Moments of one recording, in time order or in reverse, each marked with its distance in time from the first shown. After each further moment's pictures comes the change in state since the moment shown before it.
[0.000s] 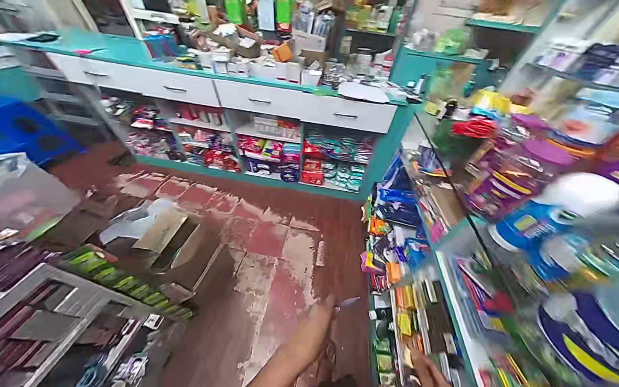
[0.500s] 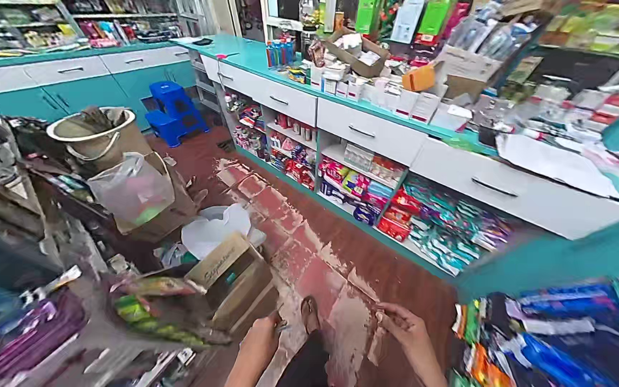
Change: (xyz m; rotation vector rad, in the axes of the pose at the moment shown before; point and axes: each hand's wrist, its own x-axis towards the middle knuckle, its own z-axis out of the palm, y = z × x) left_hand 0.114 -0.308 -0.273 -0.129 0.347 -0.822; right_hand 0.325 -0.078 0.491 -0.177 -0.901 -0.059
